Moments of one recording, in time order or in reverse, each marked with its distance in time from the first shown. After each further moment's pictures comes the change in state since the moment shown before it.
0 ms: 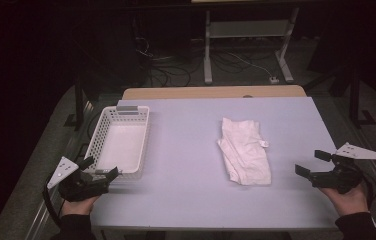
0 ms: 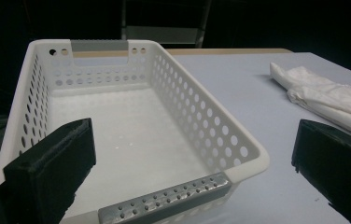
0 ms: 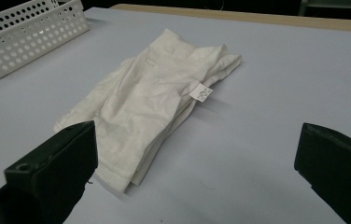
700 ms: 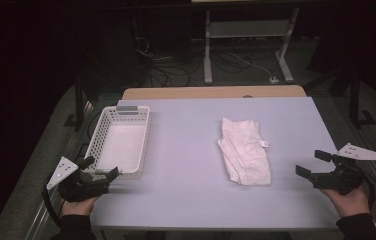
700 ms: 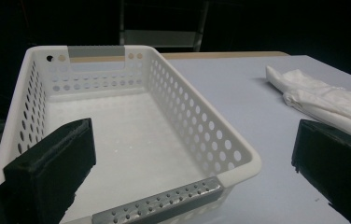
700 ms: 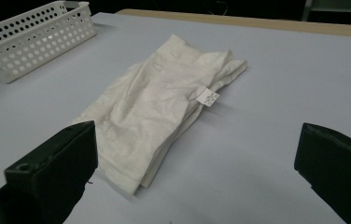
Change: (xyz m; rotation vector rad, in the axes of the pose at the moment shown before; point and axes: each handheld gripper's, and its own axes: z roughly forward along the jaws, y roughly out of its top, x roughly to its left) left arm -0.005 0.004 -0.002 -0.012 -0.007 0.009; right arm 0.005 0.003 -0.005 -0.014 0.016 0.003
